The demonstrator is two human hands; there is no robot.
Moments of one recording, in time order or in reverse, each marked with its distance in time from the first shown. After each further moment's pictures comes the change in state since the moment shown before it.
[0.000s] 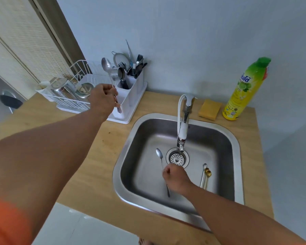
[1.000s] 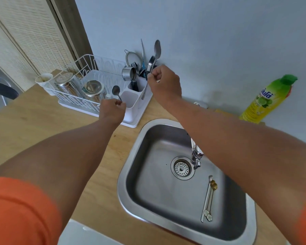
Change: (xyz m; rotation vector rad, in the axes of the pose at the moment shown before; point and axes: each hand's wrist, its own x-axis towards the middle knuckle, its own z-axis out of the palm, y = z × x) left_hand 0.032 -0.076 0.010 0.307 0.034 0.025; right_hand 0.124 -0.252 -0.133 0.202 0.597 -0.480
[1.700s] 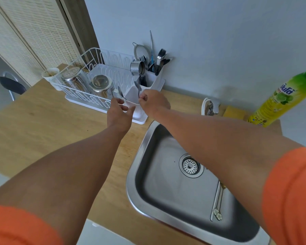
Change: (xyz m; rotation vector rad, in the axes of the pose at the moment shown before) left_hand -0.028 -0.023 0.002 -0.164 -0.005 -0.092; right_hand -0.024 0.030 0.087 -0.289 -0.367 0.076
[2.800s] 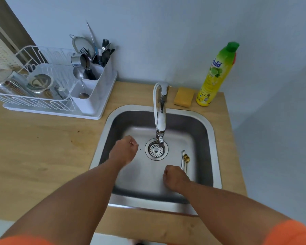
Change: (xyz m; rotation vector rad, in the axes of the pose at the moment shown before) left_hand -0.152 -0.018 0.105 0.357 -0.615 0.122; right_hand -0.281 0.229 0.015 -0.153 -0.414 0.562
